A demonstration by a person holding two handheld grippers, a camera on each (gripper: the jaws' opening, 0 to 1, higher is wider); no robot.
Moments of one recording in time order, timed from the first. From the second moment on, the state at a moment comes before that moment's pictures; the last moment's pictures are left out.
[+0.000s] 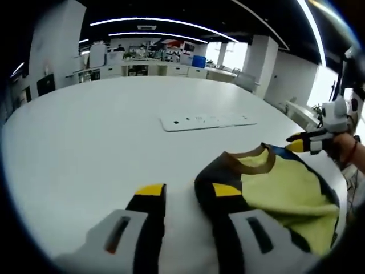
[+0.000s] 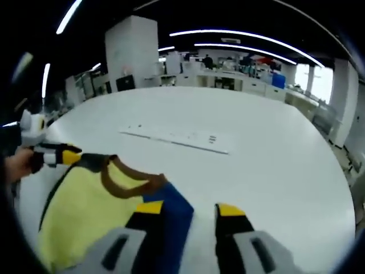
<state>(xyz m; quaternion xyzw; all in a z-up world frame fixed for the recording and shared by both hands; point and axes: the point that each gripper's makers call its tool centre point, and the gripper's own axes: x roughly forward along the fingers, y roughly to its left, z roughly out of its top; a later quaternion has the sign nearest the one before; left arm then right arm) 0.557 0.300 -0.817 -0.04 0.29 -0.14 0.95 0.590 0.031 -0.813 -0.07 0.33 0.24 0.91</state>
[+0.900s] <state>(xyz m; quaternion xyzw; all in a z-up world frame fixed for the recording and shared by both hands) 0.452 0.282 -0.774 -0.05 0.27 -0.21 0.94 0.448 0.073 -0.762 -0.04 0.32 0.46 0.83</state>
